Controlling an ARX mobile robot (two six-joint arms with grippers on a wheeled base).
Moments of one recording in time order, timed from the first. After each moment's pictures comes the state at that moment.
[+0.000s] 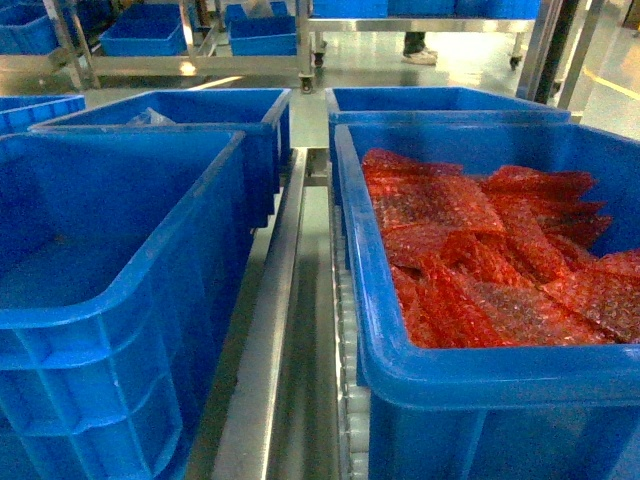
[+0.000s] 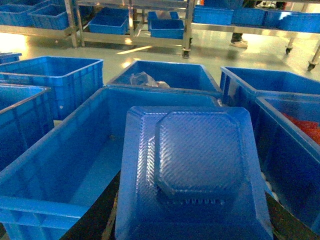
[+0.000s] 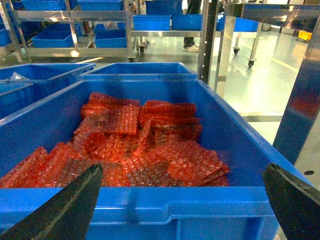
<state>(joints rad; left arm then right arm) -0.44 0.28 0.31 -0.10 -0.53 -0.07 0.00 0.01 0.01 0.00 0.00 0.00</state>
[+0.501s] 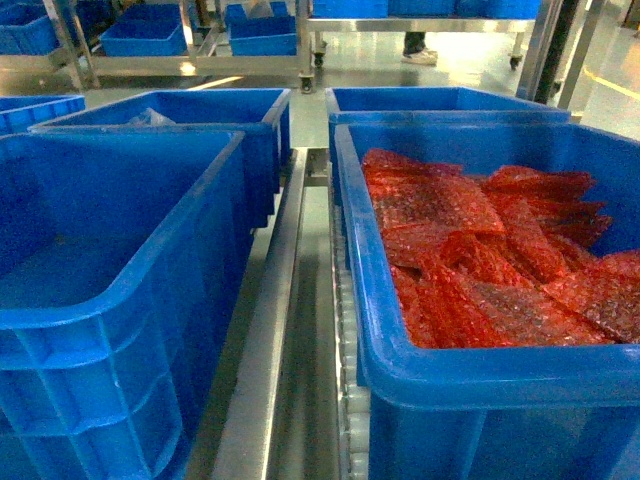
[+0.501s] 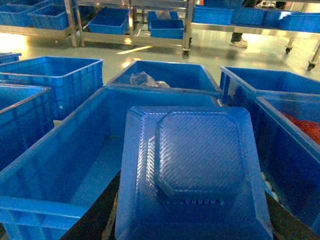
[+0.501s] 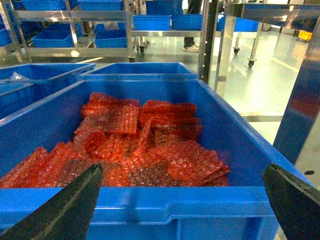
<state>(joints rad) -0.44 0.28 0.31 -0.10 -0.53 -0.07 0.00 0.01 0.01 0.00 0.00 0.00</state>
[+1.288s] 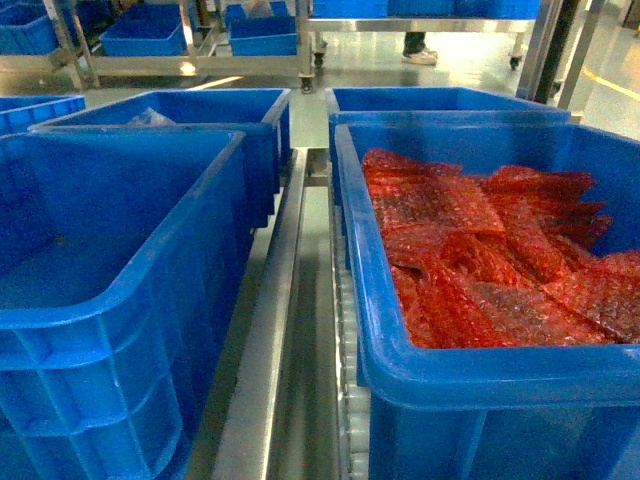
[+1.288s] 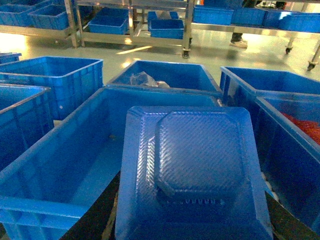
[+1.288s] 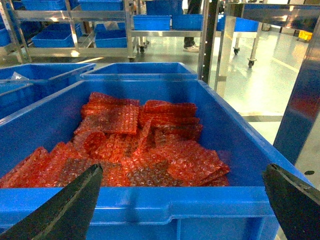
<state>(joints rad) -0.44 0.28 0.31 -0.10 -0.53 -0.07 0.00 0.01 0.01 -0.01 0.00 0.00</state>
